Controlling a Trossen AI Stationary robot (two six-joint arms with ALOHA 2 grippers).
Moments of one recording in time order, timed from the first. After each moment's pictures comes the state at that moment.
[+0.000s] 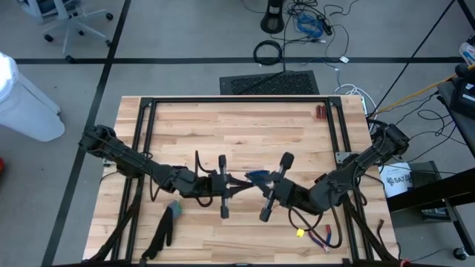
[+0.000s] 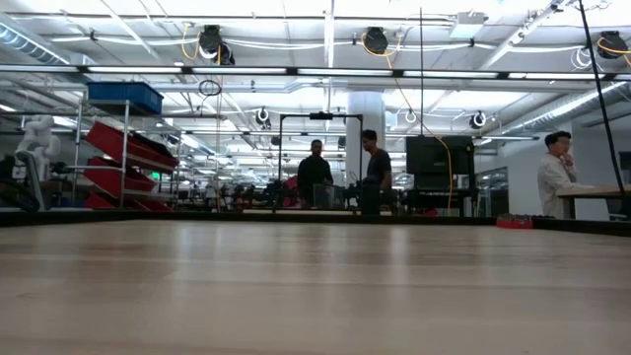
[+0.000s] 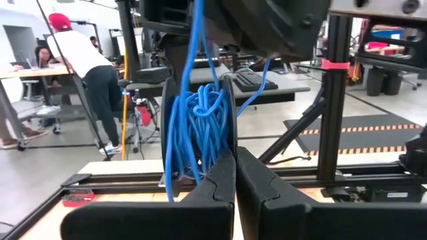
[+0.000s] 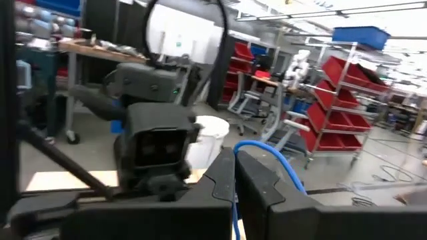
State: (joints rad) left arm -0.41 1.57 1.09 0.56 -0.45 0.11; right arm 0.61 1.54 1.33 0.36 1.01 -0.29
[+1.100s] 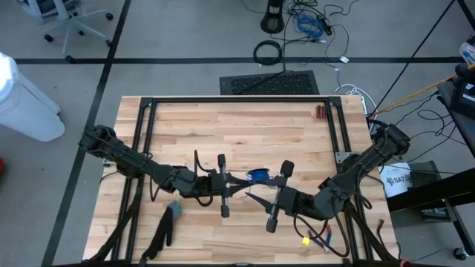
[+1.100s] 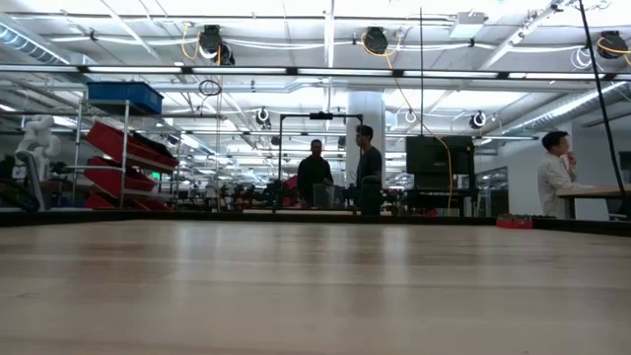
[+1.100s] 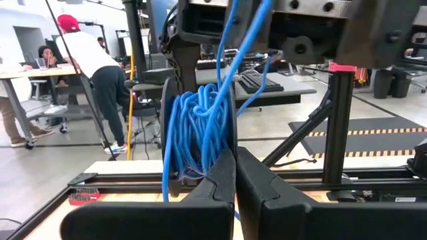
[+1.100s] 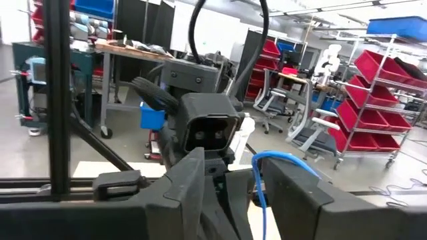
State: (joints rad) left arm -0.41 1.57 1.09 0.57 -0.47 0.11; right arm 0.67 1.54 1.33 0.29 0.96 -0.21
